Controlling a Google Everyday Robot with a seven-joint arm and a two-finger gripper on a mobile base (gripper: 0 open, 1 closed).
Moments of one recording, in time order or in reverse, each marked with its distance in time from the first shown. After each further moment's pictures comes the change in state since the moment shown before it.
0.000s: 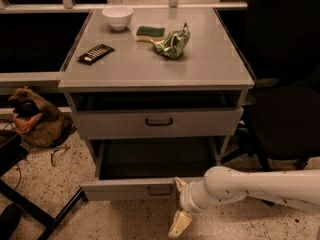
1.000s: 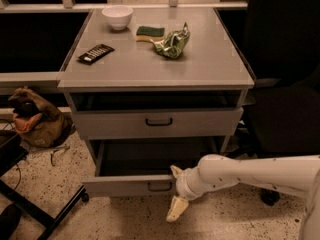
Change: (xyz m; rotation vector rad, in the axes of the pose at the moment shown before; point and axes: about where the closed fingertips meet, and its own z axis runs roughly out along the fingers) arm -0.018 -0.045 -0.006 0.071 0.021 -0.072
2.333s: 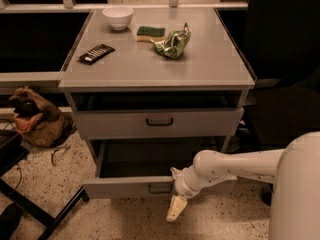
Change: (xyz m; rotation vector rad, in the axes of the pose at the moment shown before) arm 0.021 -0.008 0.035 -0.104 0.037 0.042
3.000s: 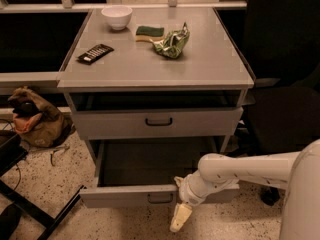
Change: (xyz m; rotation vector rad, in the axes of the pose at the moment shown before) arm 0.006 0.041 -0.018 -0.077 0.014 0.075
